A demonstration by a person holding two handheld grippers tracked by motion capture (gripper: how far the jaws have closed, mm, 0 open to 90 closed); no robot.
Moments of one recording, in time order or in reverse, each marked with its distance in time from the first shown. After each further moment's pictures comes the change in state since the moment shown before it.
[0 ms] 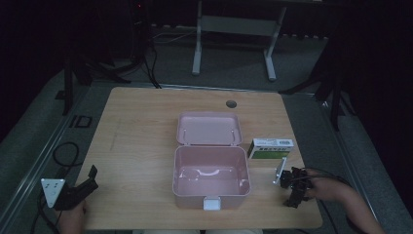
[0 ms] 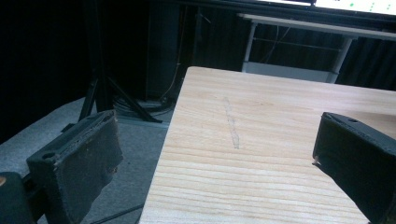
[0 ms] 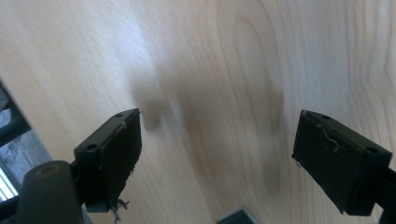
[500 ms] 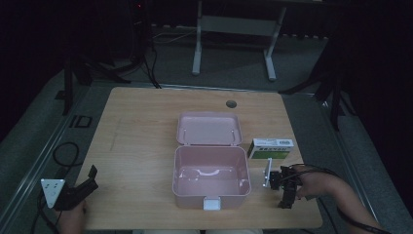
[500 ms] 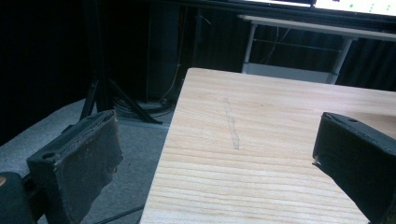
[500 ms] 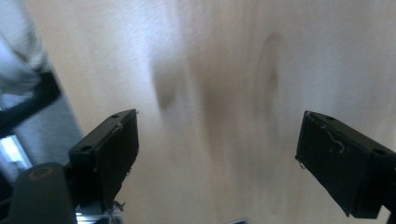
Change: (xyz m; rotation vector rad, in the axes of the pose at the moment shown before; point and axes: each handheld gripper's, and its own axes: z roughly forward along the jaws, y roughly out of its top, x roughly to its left) left arm 0.000 0.000 -0.001 -0.004 0.000 0.003; right arm 0.012 0.036 -0.012 0.078 0.017 -0.136
